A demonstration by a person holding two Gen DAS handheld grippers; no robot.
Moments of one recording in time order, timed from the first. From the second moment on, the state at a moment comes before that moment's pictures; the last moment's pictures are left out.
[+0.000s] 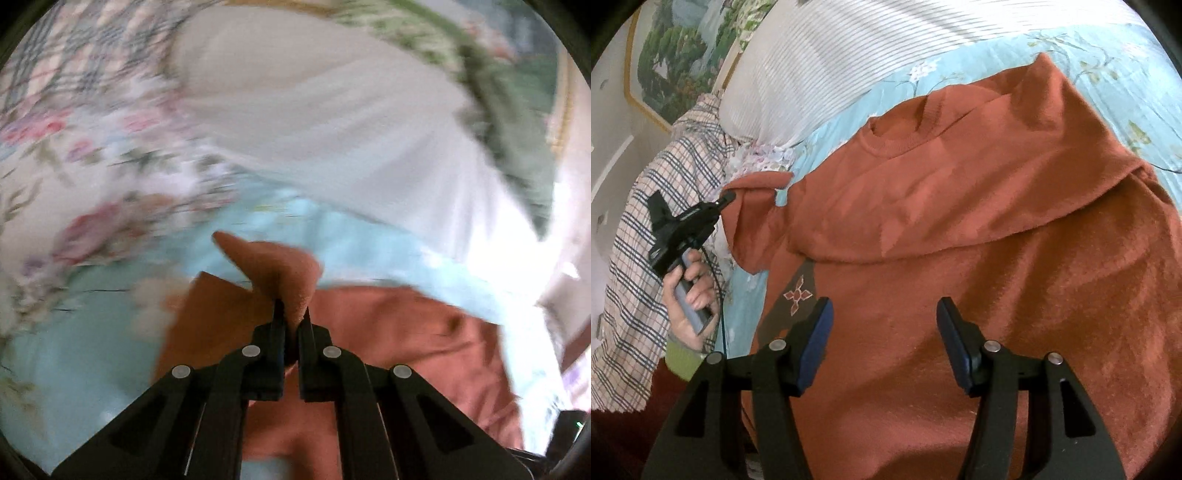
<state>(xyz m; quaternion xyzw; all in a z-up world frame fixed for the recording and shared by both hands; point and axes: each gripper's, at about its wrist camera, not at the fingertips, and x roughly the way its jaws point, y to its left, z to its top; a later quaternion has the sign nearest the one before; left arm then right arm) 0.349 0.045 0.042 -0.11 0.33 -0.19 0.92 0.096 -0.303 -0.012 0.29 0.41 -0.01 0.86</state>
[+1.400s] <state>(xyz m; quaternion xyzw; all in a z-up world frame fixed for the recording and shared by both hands) 0.244 0.040 -0.059 -0.05 0.44 -0.09 0.89 0.232 -0.335 -0.048 0.34 0.40 0.00 0.85</state>
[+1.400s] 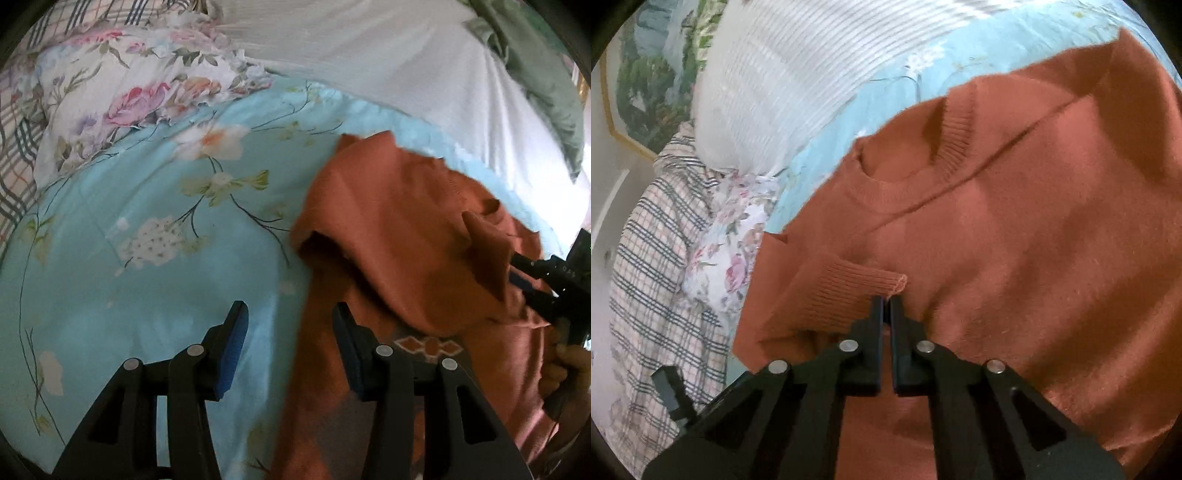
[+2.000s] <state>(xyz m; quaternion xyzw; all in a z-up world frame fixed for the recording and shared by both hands) 0.284 -0.021 -0.062 0.02 0.44 -0.10 0.89 0.111 -0.441 0.036 0.33 0.30 -0.16 0.88</state>
